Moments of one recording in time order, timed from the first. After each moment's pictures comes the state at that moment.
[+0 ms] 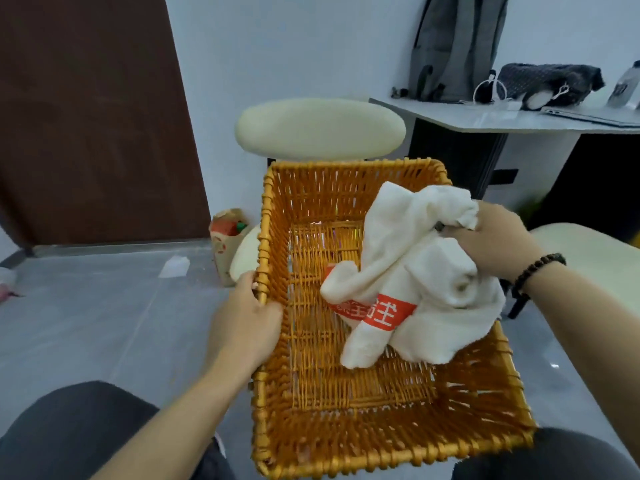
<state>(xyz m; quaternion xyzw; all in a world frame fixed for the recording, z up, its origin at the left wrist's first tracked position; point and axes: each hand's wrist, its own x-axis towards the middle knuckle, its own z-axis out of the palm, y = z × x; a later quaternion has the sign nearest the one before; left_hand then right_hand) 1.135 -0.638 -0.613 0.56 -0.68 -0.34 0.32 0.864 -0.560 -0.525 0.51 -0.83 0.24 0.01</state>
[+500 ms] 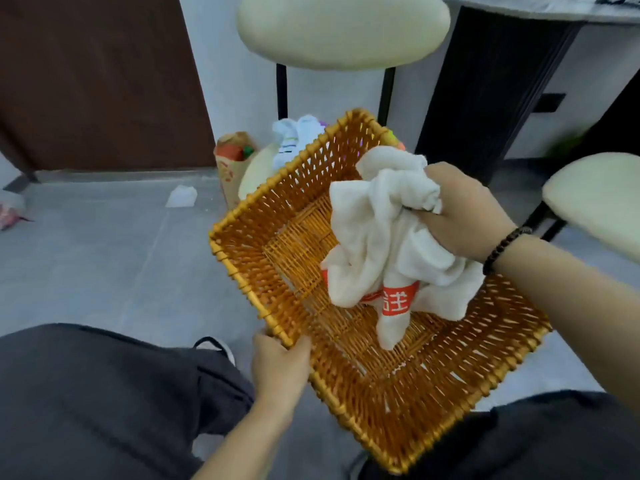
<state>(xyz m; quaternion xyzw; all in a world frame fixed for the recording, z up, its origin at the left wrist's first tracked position) 1.140 -0.580 -0.777 0.66 -0.45 -0.51 0.31 0.900 -0.586 -0.624 0.62 -0.75 0.23 0.01</state>
